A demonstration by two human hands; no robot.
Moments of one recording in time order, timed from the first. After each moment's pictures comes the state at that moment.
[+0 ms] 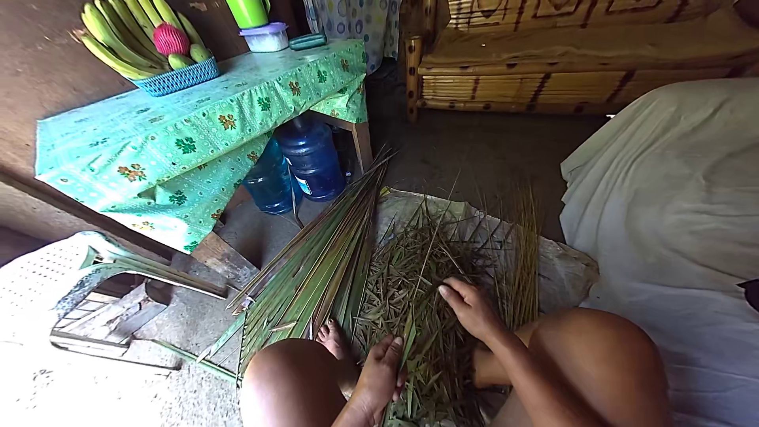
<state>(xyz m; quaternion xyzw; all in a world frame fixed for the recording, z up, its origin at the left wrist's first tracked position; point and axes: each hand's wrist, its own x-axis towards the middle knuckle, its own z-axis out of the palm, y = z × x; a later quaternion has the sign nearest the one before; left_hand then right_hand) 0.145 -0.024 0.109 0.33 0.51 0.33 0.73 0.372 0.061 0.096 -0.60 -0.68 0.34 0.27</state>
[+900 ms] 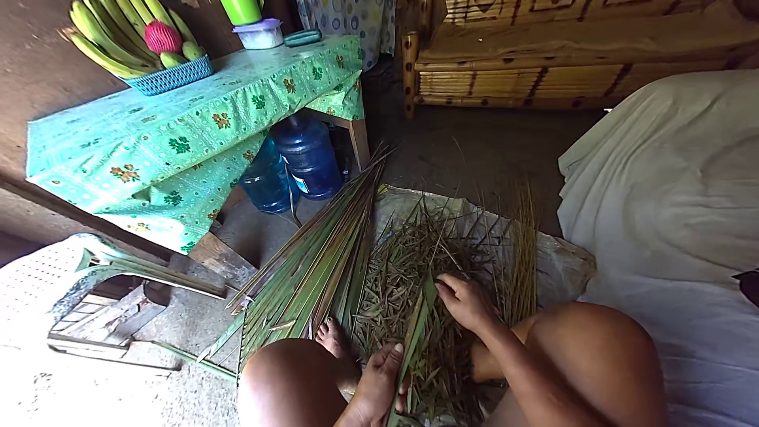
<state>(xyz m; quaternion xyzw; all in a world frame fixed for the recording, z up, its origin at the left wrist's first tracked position) 0.144 -0.038 0.108 0.31 0.47 0.33 0.76 0.369 0.068 0.088 -0.62 -0.70 0.27 0.22</state>
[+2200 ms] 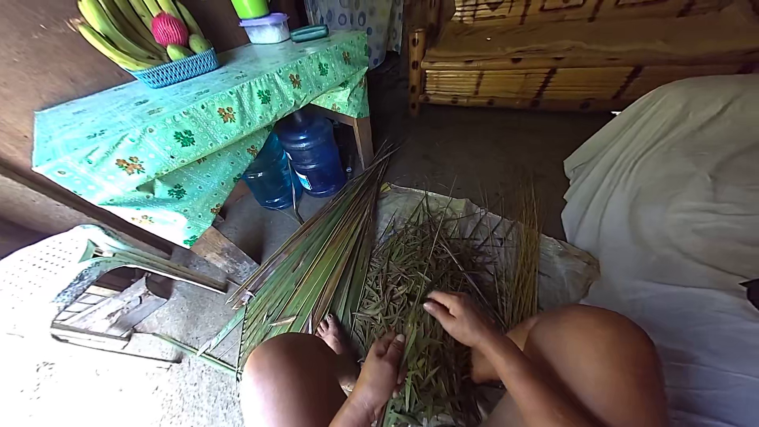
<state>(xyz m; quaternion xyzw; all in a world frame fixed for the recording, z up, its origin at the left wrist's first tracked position) 0.148 -0.023 0.110 0.35 0.50 0.32 0.72 0.360 0.051 0.094 -0.54 -0.76 0.32 0.16</state>
